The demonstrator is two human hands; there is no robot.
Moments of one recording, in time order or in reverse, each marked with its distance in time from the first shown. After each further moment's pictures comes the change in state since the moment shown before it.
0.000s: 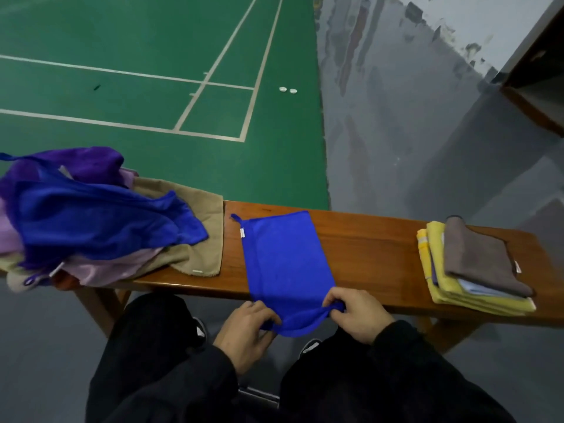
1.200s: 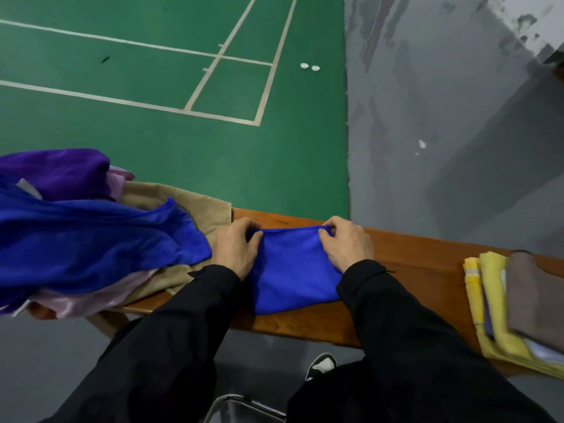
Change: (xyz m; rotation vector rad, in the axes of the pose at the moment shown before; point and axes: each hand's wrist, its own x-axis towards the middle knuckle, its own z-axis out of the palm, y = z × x) left_hand 0.174 -0.056 -0.092 0.006 0.418 -0.423; right_hand 0.198 -0.049 -0.042 -0.082 0.454 0.134
